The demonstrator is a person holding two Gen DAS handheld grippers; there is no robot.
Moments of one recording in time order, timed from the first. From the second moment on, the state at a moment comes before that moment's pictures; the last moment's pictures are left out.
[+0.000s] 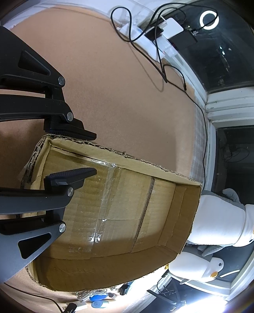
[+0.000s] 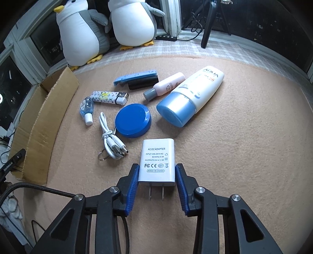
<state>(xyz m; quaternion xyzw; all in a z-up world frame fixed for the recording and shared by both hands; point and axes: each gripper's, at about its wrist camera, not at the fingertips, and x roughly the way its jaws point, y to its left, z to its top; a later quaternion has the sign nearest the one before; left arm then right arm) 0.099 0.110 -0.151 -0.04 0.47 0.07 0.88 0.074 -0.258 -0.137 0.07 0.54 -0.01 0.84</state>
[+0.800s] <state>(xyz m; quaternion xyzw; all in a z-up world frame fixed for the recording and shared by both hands) 0.106 0.109 -0.157 -0.05 0.49 0.06 0.87 0.098 -0.137 -0.061 0.01 0.46 0.14 0.87</state>
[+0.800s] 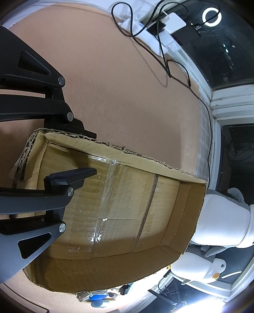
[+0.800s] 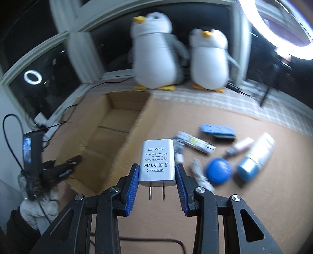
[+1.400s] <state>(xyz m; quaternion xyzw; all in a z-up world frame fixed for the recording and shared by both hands) 0.105 0.108 -0.156 -0.05 0.49 0.07 0.87 0.101 -0.033 -0.091 -0.06 0.47 0.22 0.85</state>
